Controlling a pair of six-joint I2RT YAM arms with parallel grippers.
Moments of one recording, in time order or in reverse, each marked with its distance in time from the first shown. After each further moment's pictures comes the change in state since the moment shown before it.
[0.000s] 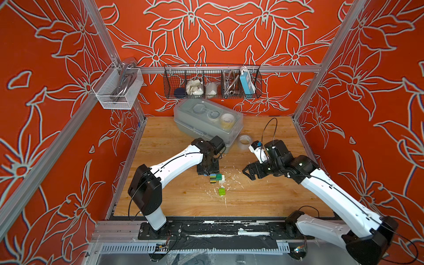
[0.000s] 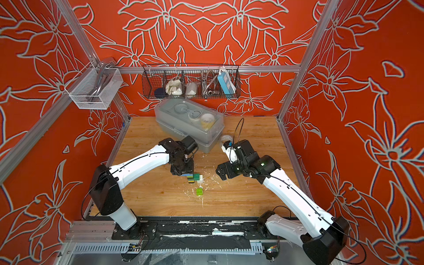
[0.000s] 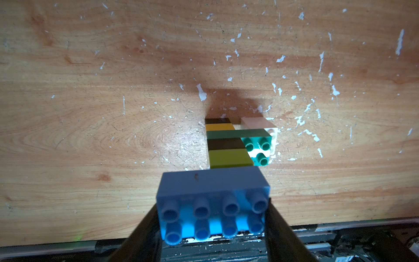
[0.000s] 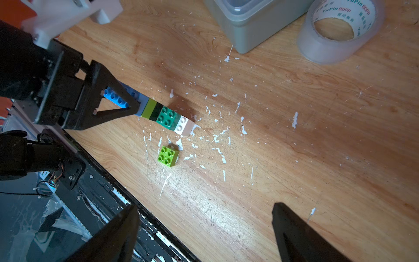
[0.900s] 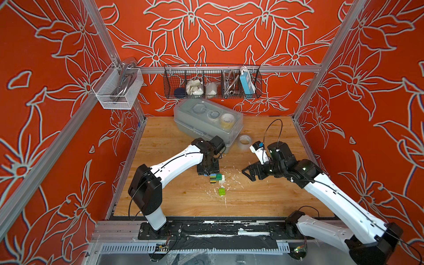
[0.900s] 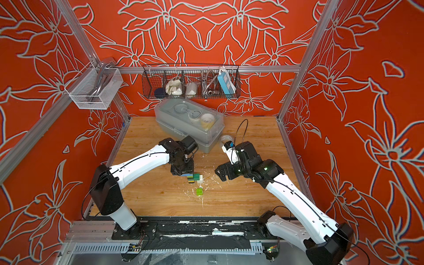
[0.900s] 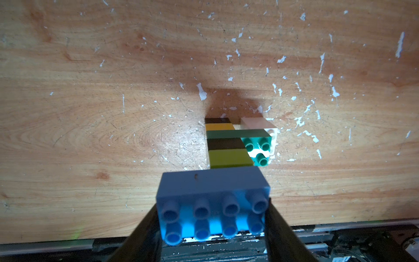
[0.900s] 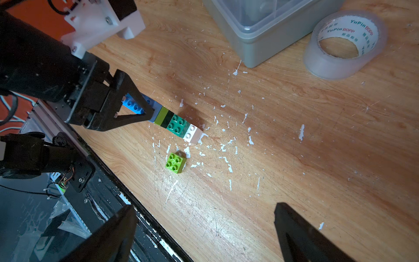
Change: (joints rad) left arm 0.000 0.005 0.002 -0.010 0.000 -0.014; right arm 0.000 -0.063 -0.050 0.068 -0.031 -0.003
